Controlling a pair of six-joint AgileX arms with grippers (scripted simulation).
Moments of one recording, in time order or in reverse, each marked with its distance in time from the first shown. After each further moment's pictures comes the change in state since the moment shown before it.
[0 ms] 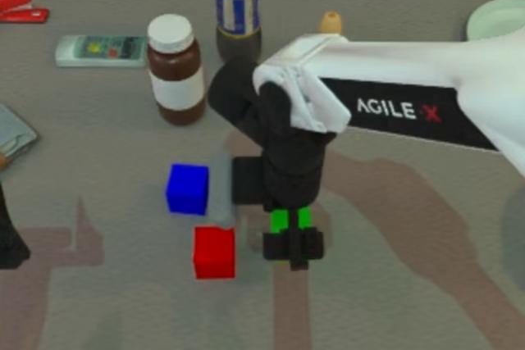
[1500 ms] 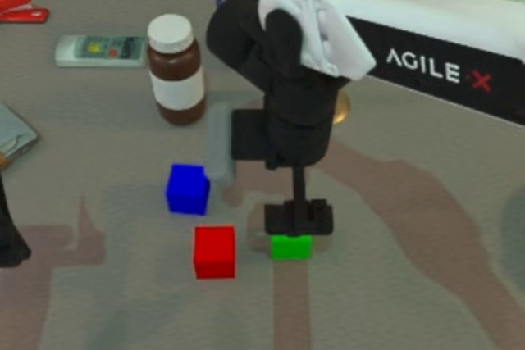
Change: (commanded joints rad) left arm -0.010 0.029 0.028 -0.020 0.001 -0.006; right arm -0.011 -0.088 0.158 -0.219 -0.004 0.005
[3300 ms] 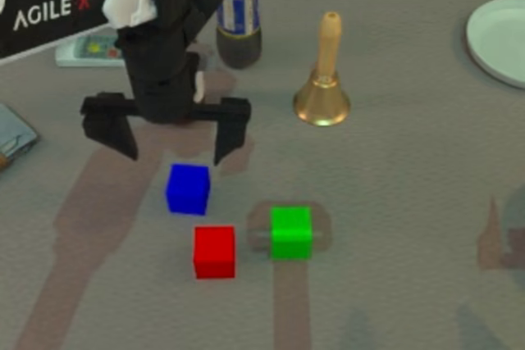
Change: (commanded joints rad) left arm -0.471 2.059 1.615 -1.106 0.001 -0.339; right arm -0.754 -2.168 -1.845 1.221 0.005 0.790
